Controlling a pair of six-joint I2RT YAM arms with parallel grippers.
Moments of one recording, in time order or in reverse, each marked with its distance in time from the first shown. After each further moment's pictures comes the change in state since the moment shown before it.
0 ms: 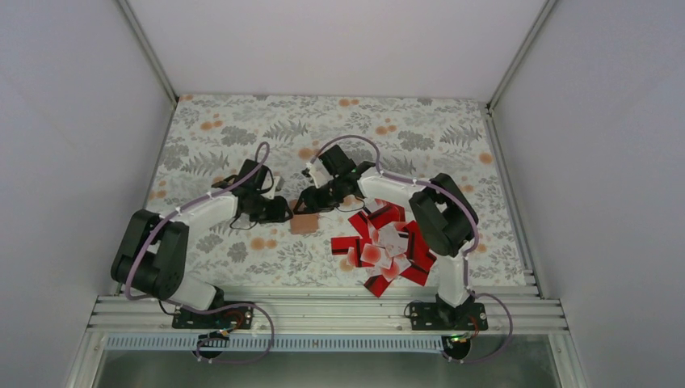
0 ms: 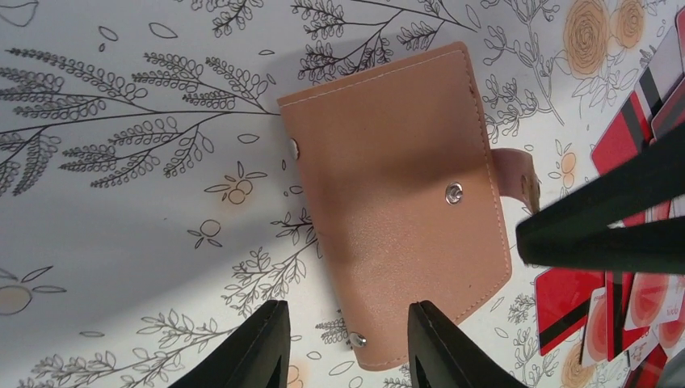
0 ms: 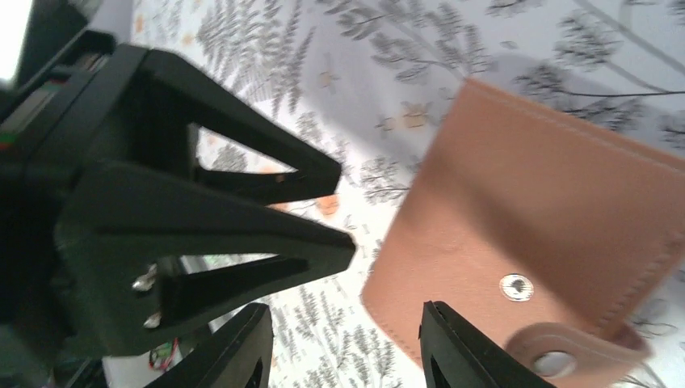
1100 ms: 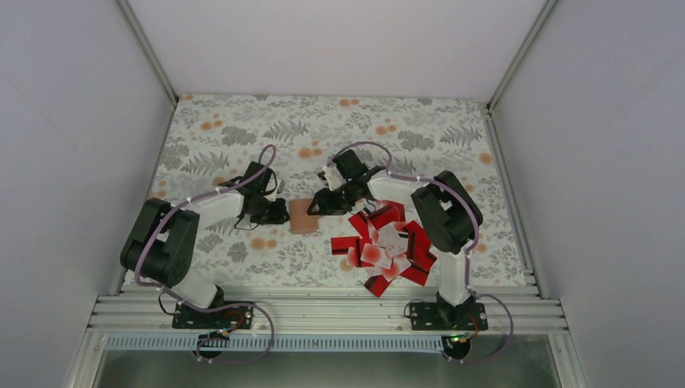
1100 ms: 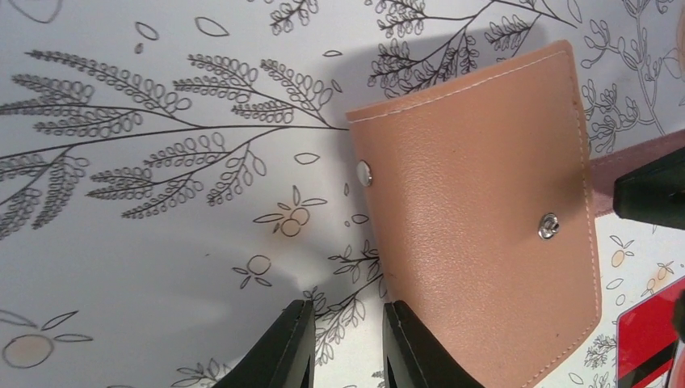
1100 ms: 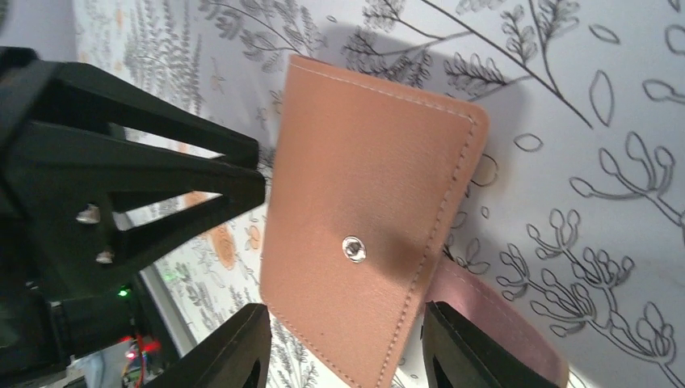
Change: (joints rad) left arm -0.007 0.095 -0.005 0.059 -0.068 0.005; right arm -0.069 -0.002 -0.124 0.060 0.058 0.052
